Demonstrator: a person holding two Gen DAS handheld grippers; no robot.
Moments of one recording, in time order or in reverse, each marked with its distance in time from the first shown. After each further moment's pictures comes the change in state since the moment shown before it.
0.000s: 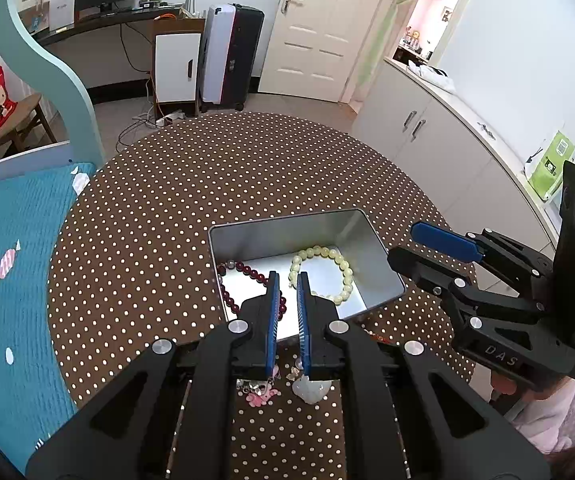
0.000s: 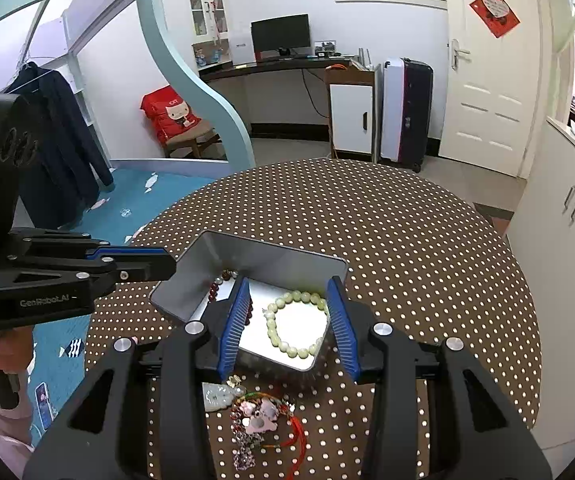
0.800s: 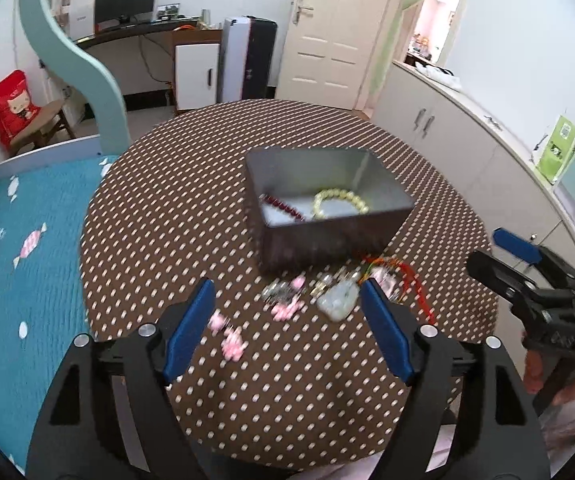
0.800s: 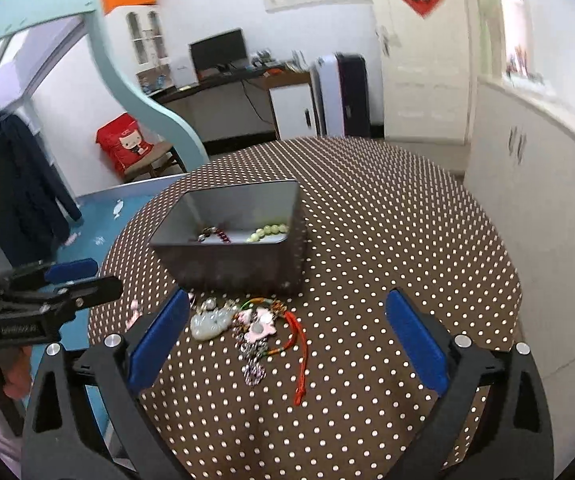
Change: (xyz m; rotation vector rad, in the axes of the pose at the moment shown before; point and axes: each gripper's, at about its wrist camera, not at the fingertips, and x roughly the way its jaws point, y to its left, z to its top) left arm -0.037 0.010 -0.092 0.011 -0.063 0.090; right arm -0.062 0.022 -0.082 0.164 -0.078 -0.143
